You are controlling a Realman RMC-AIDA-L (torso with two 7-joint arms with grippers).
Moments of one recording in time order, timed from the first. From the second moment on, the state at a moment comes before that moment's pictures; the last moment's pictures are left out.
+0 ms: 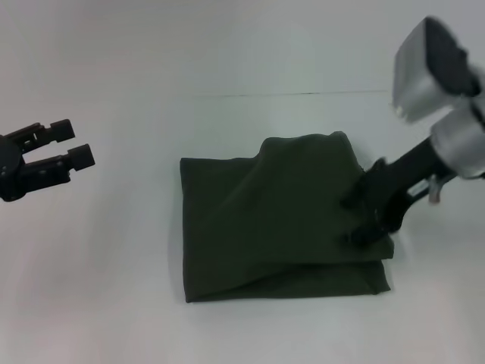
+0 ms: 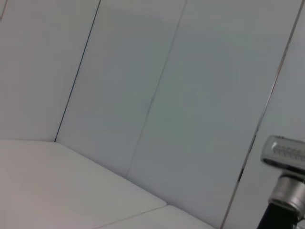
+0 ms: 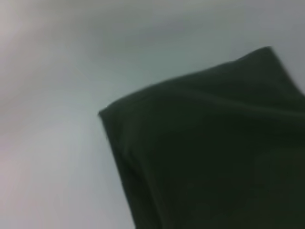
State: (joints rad) left arm -0.47 -1.92 0.46 0.60 1.83 1.79 -1.48; right arm 0.86 2.01 -1.07 -0.90 -2.50 -1.60 1.85
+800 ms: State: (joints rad) left arm -0.47 -1.91 0.40 0.59 1.83 1.77 -1.58; right arm 0.81 2.09 -1.32 -1.02 -2.66 -1.50 1.68
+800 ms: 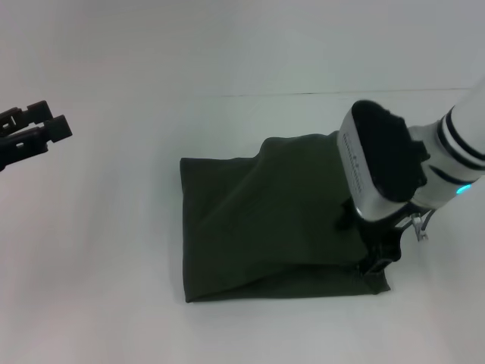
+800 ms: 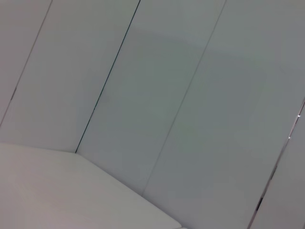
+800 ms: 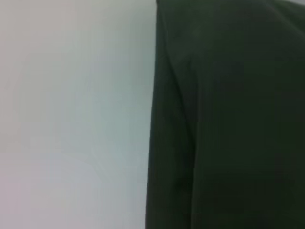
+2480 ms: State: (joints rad) left arm -0.50 -1.89 0.38 0.59 1.83 1.76 -1.60; right arm 0.68 2.10 -1.43 -1.26 -2.70 -1.56 1.79
